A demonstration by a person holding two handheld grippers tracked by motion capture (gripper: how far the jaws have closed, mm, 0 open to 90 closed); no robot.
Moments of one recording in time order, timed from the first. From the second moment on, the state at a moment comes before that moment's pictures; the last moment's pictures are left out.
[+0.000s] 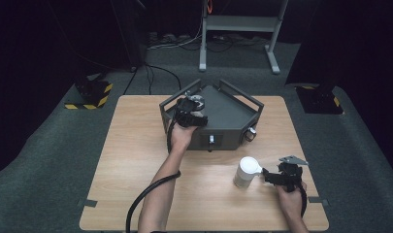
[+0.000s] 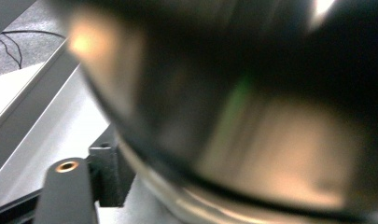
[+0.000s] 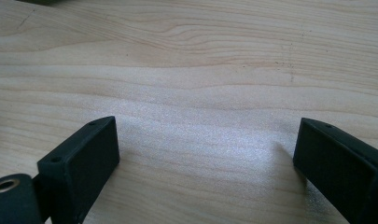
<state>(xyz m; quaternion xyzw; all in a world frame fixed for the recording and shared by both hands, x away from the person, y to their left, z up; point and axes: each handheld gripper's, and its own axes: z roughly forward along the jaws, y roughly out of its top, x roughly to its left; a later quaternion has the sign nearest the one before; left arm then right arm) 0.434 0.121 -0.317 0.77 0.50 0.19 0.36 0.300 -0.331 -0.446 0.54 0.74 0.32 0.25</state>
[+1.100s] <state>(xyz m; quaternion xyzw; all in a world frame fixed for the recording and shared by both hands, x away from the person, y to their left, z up) 0.368 0.145 -0.298 0.76 0.46 0.22 0.40 0.300 -0.331 -0.446 0.54 0.74 0.32 0.25</state>
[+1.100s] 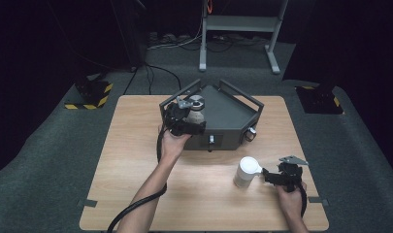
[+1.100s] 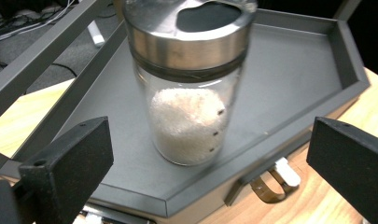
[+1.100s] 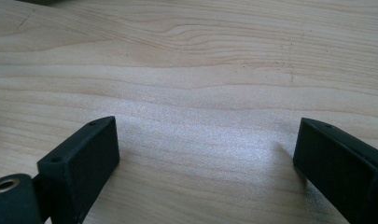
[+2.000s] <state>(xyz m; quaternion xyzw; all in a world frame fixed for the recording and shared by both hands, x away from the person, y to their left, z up) 0.328 0.143 -0.389 0.79 0.47 0.18 0.34 0.300 -0.331 -0.446 0.54 0.74 0.32 0.25</state>
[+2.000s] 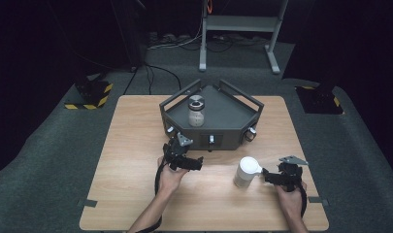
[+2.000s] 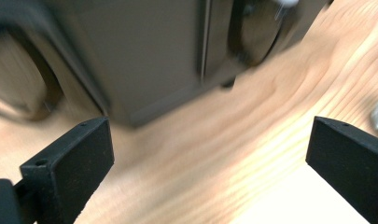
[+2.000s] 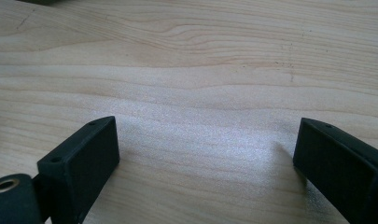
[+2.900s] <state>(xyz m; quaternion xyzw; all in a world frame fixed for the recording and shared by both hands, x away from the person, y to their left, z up) 0.320 0.135 -0.441 0.78 0.50 0.20 0.31 0.303 -0.331 -0.445 0.53 0.75 0.31 0.24</state>
